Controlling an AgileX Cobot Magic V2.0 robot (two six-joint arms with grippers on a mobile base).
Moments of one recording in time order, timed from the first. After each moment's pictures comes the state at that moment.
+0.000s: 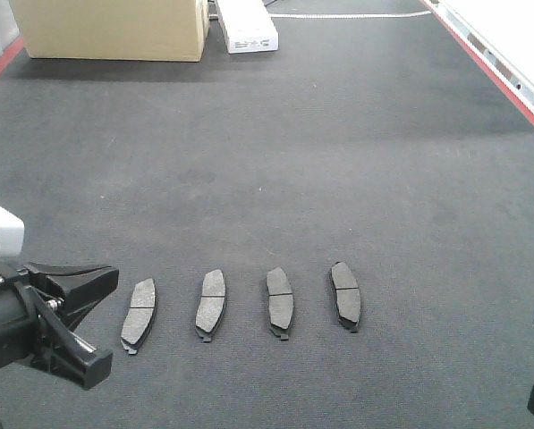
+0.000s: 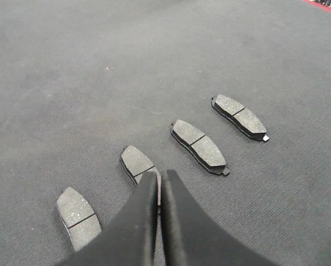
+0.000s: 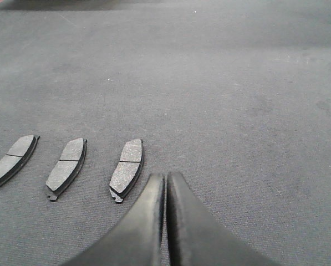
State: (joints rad) left arm -0.57 0.89 -0.57 -0.07 0.23 -0.01; right arm 0.56 0.44 -0.39 -0.70 0.51 0.82
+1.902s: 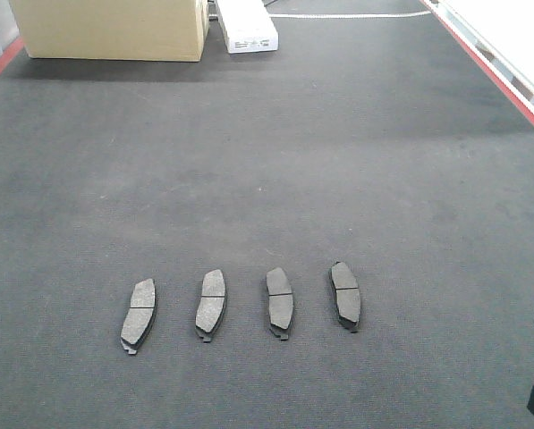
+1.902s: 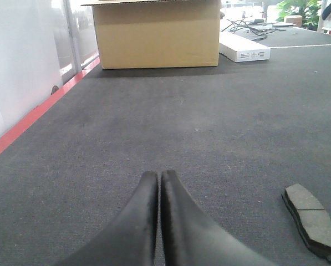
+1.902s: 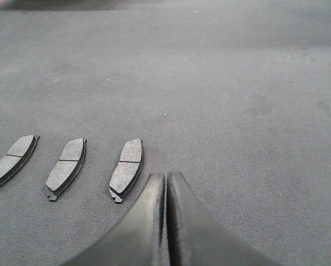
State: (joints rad) left arm 0.09 -0.01 0.02 0.01 0.16 -0.01; right arm 0.56 0.44 -0.39 -0.70 0.51 0.82
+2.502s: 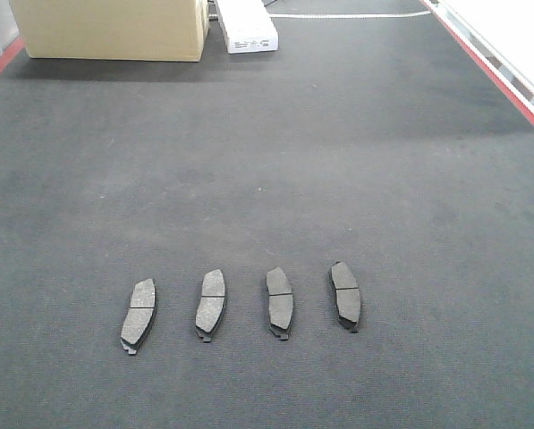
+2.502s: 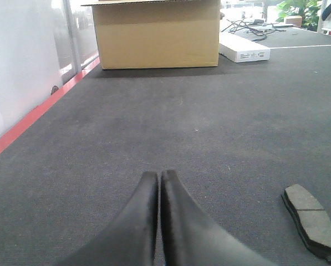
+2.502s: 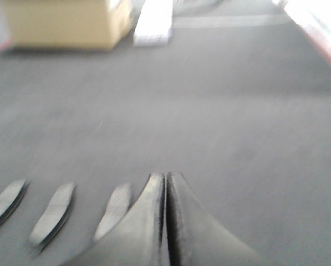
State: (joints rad) left arm 0.09 -0.01 0.02 0.01 0.16 -0.01; right arm 0.31 0.38 -0.38 -0.51 0.30 0.55
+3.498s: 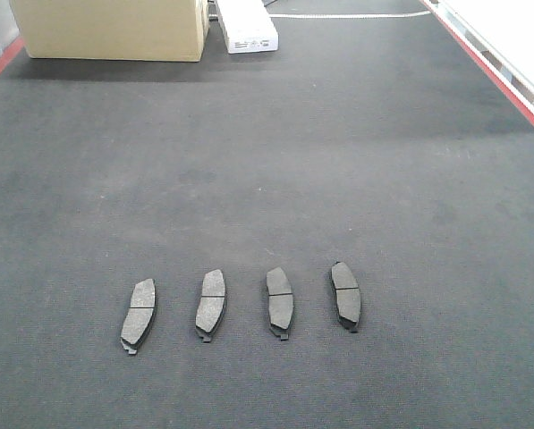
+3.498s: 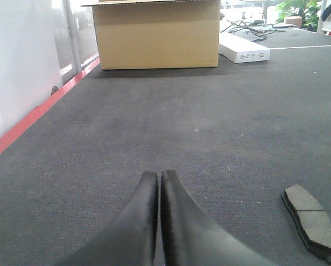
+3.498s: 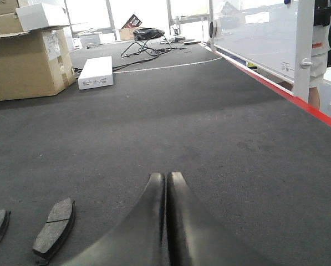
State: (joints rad) left arm 0.09 -0.01 0.02 0.01 0.16 -0.01; right arm -0.02 -0.01 0.03 -0.02 0.09 0.12
